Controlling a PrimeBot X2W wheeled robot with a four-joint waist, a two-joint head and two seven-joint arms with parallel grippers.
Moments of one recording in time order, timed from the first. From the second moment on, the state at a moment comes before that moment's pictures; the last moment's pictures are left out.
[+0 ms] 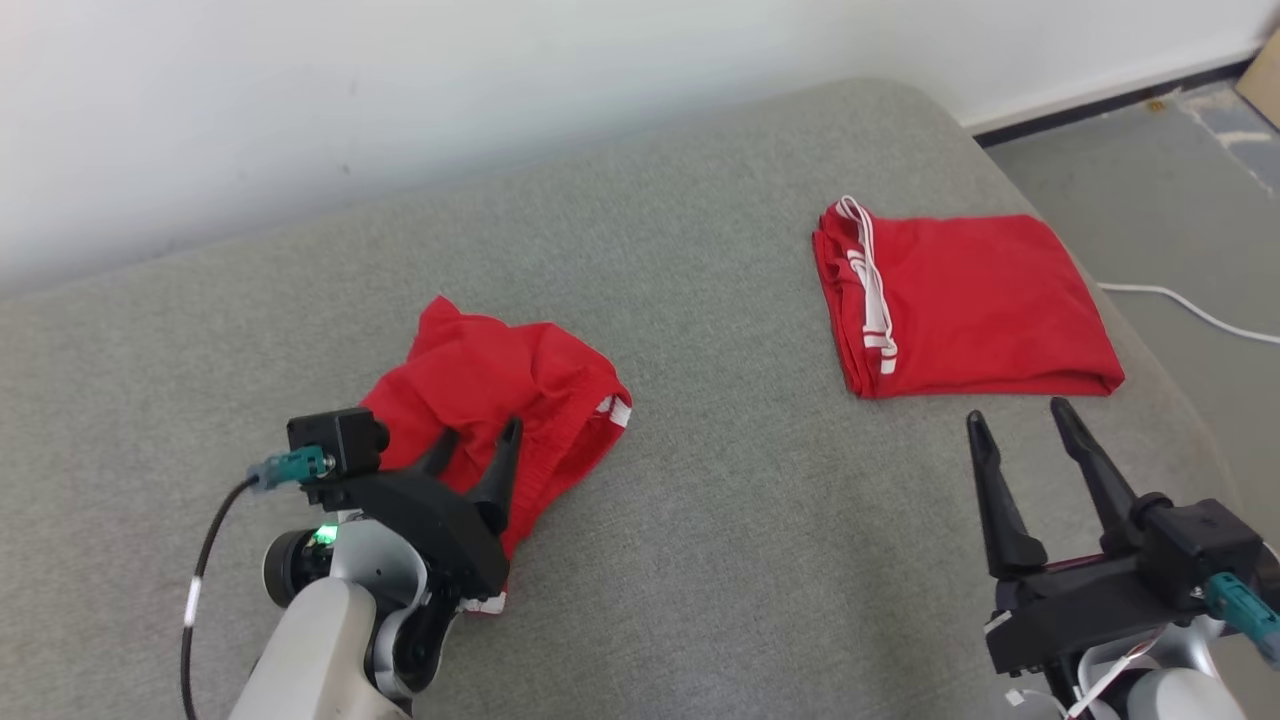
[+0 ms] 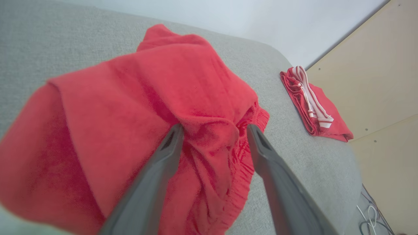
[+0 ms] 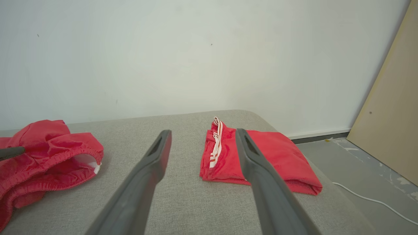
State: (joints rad) left arm -0.48 0.05 -0.22 0.50 -0.58 -0.04 0.15; right arm -0.11 -0.14 0.04 0.00 0.17 0.13 -0.06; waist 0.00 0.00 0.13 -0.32
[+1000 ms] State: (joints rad) left arm 0.00 0.20 -0.08 0.20 -0.37 -0.01 -0.26; right arm -0.02 -0.21 -0.06 0.15 0.20 0.13 -0.07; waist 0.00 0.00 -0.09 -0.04
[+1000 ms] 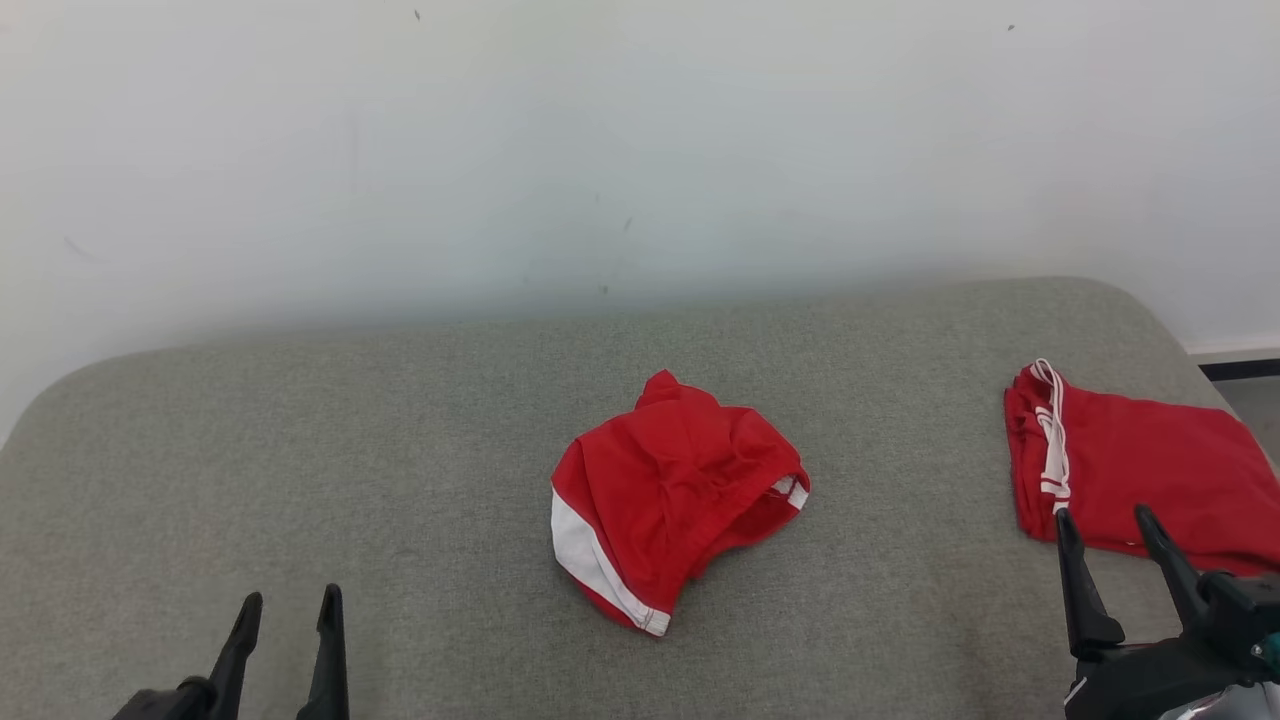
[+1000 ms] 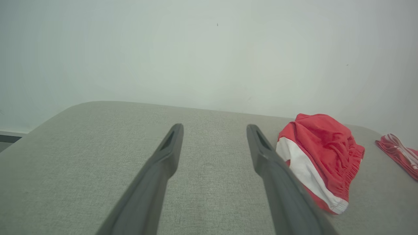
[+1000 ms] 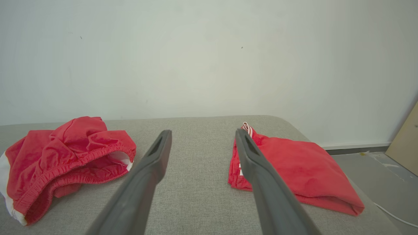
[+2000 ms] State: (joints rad) left arm 0.08 0.15 -0.03 0.19 -0.30 -0.04 -0.26; right arm -0.02 -0.20 -0.05 0.20 0.20 0.13 -0.08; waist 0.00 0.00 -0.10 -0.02
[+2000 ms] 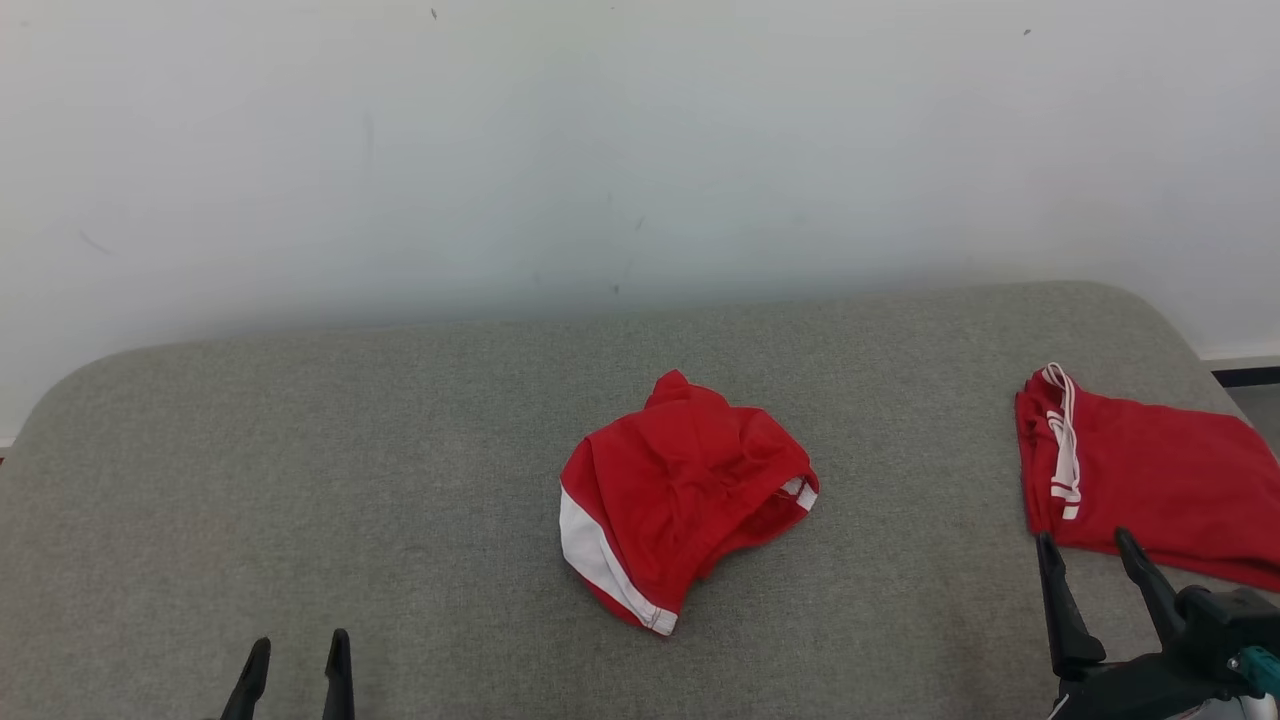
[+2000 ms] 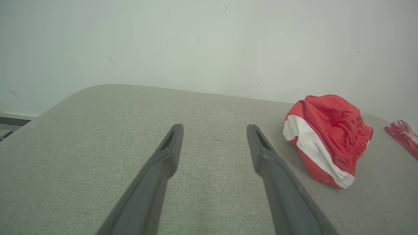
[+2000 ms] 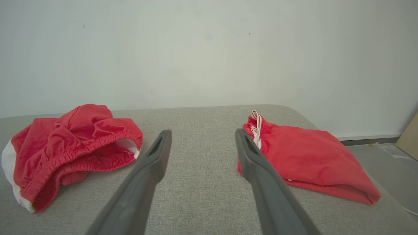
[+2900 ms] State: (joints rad) left arm -0.13 0.07 -0.33 0.45 -0.30 -0.12 -0.21; right arm -0.04 -0.18 -0.01 0.19 0.20 0.13 -0.08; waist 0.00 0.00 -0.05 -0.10
